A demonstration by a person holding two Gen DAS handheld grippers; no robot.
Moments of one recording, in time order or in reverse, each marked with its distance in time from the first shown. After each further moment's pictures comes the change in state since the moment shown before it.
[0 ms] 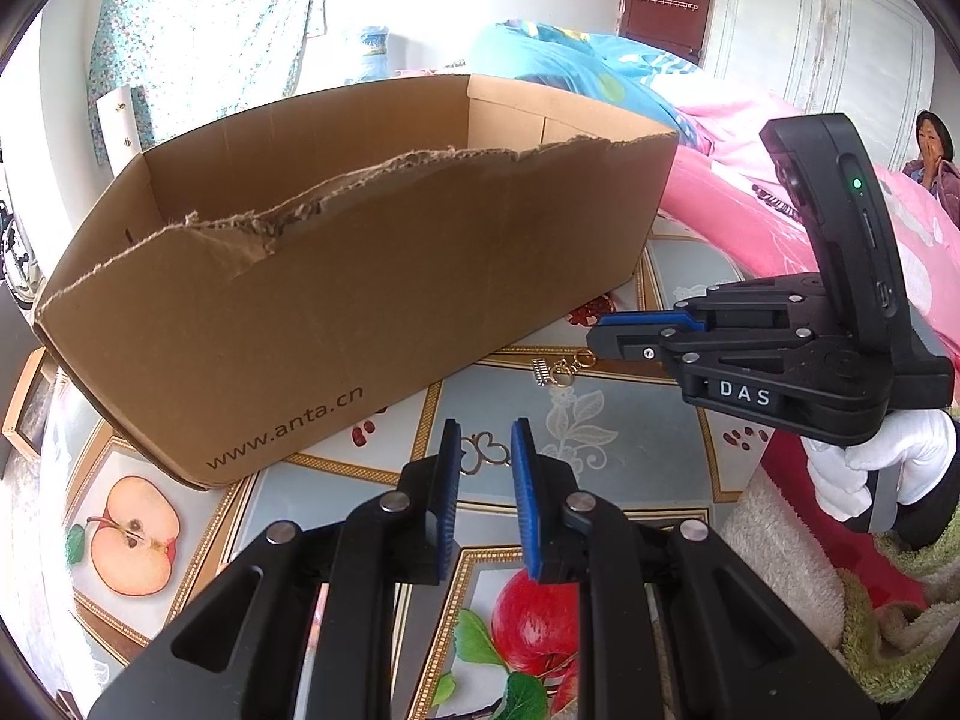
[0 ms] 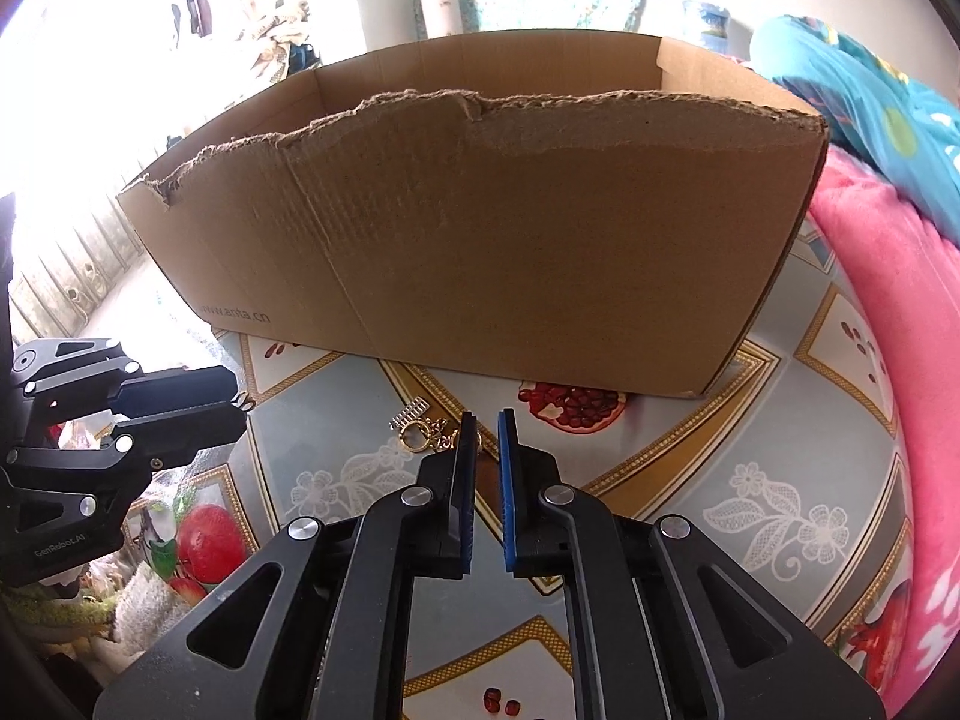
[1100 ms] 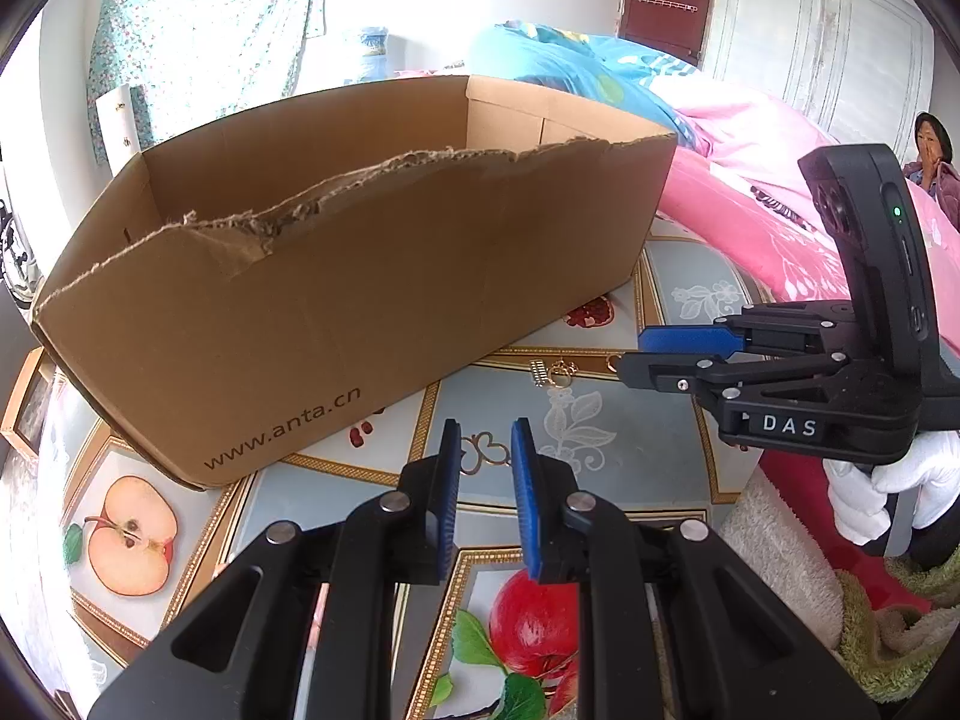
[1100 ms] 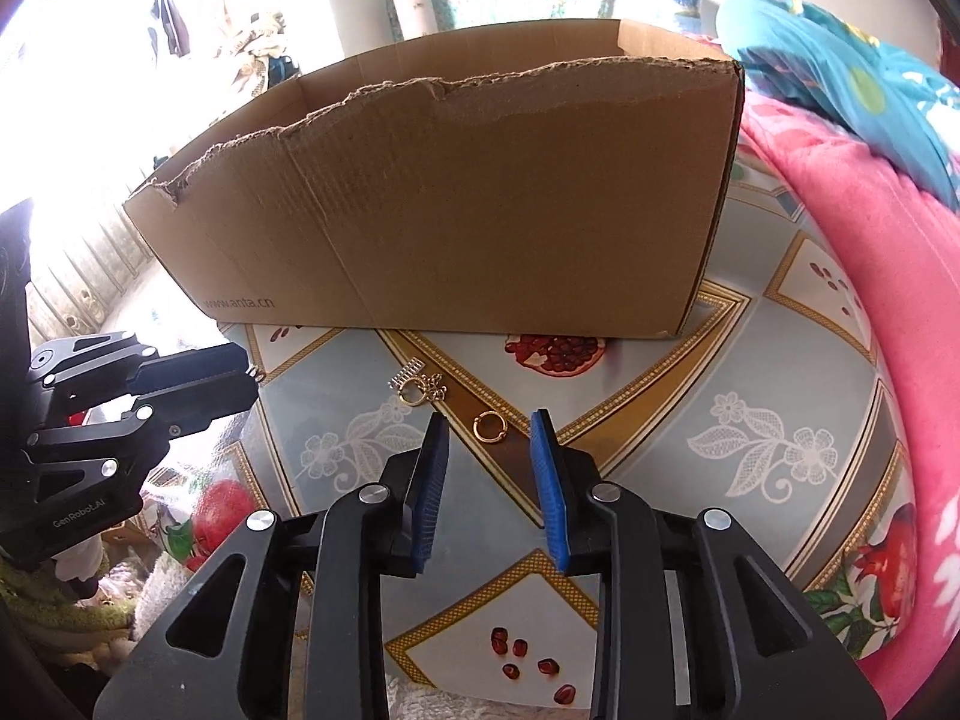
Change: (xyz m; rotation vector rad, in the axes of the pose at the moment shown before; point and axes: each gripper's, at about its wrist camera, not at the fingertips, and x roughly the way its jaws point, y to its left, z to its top) left arm 0.000 0.002 0.000 0.000 -0.002 -0.005; right arm -0.018 0.006 -0.021 0.084 -0.003 -0.006
